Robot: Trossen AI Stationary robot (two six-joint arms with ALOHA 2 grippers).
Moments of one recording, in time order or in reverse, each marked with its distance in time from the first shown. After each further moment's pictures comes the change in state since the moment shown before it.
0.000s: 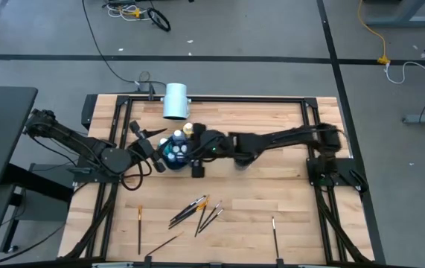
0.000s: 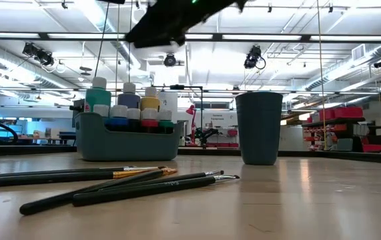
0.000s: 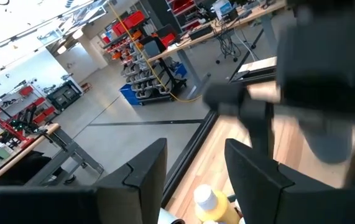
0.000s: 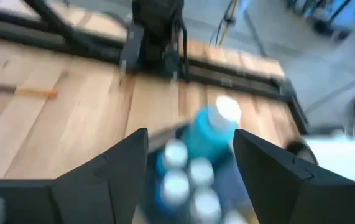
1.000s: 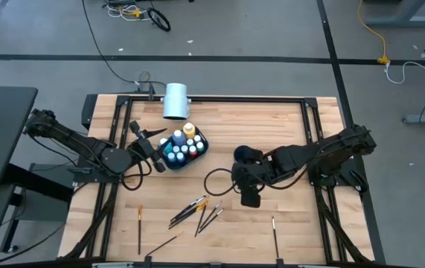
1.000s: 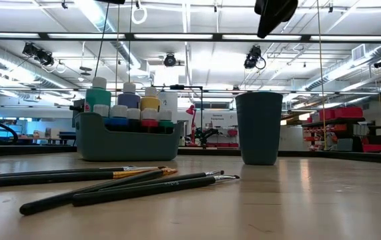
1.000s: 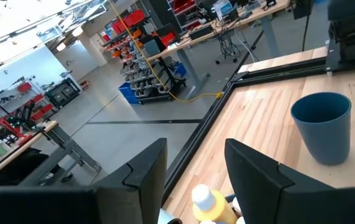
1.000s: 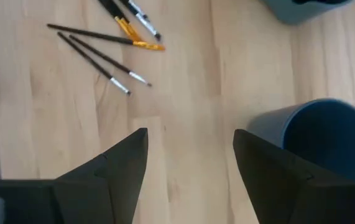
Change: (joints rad) left arm 0.000 0.000 0.000 -0.004 0.000 -0.024; right arm 0.296 -0.283 0.000 -1.004 0.034 0.625
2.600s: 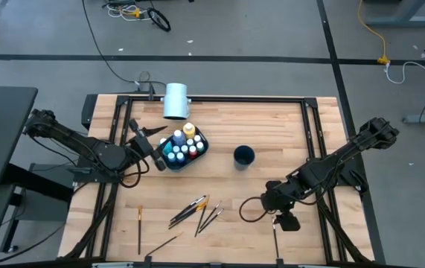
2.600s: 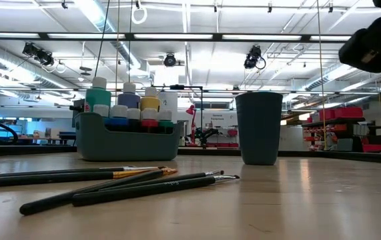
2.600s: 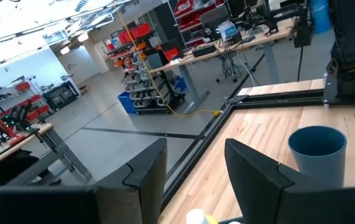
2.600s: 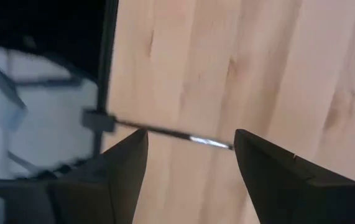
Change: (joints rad) left arm 0.006 0.001 0.000 0.160 0.004 0.053; right arm 0.201 -0.292 -0.636 0.431 -0.432 0.119
